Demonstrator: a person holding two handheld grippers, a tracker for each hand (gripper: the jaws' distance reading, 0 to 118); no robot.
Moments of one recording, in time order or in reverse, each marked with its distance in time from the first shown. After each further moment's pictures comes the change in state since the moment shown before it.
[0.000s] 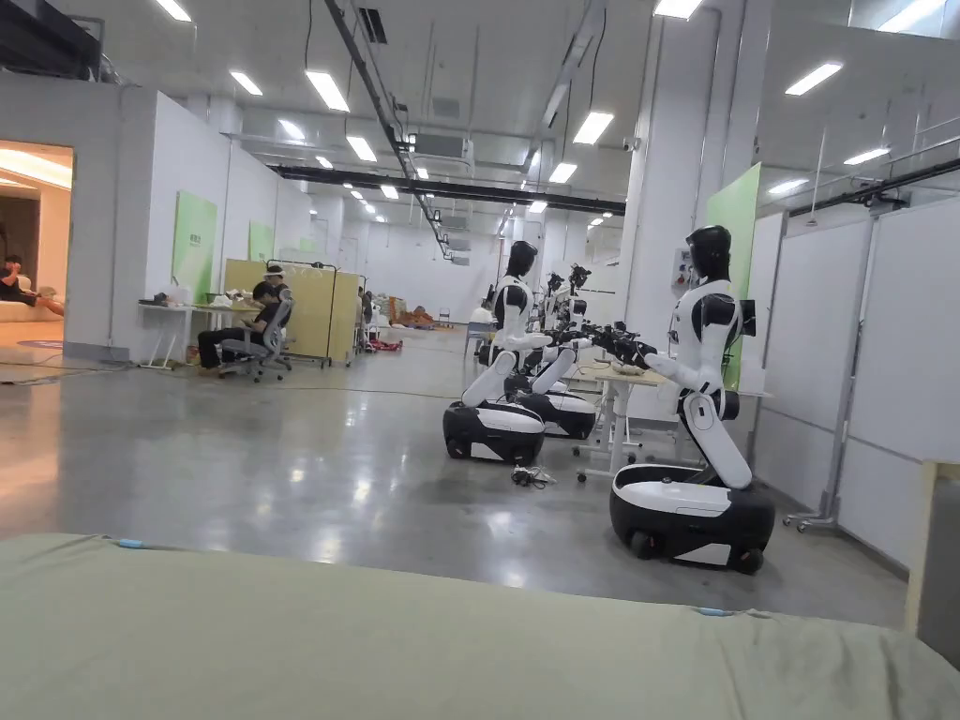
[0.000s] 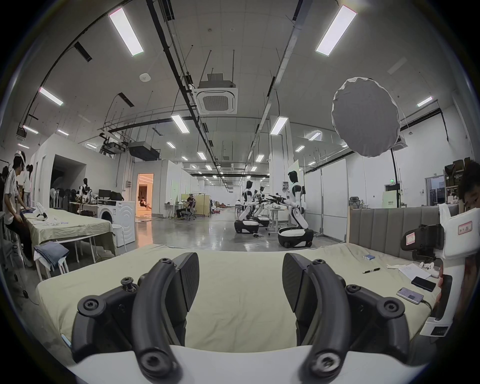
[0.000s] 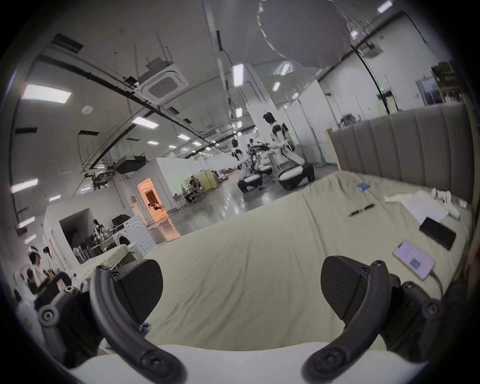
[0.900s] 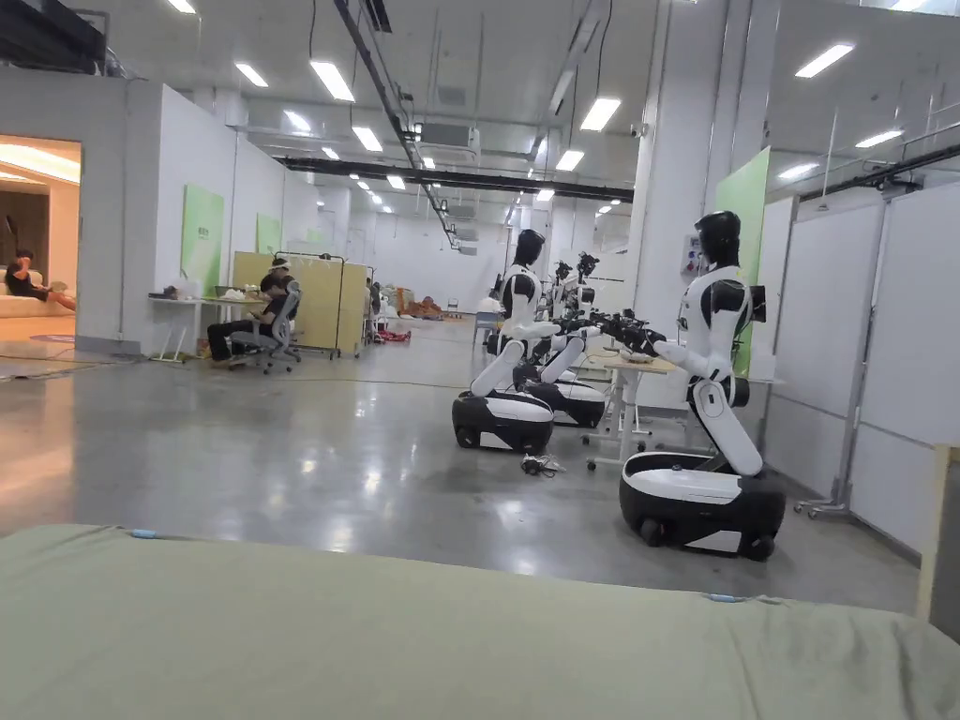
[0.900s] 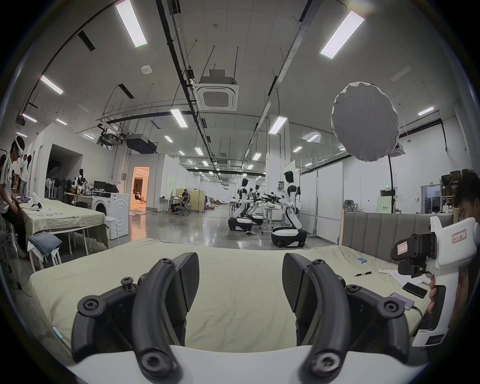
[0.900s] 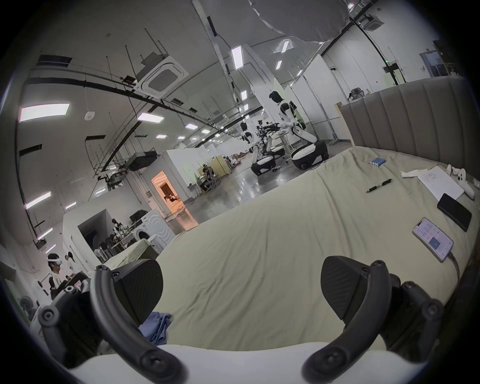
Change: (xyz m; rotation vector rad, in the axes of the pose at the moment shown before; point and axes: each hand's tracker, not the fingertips) left arm 0.005 0.000 -0.001 -0.018 -0.031 0.033; right arm 0.014 -0.023 -0.006 0.025 0.070 -0.010
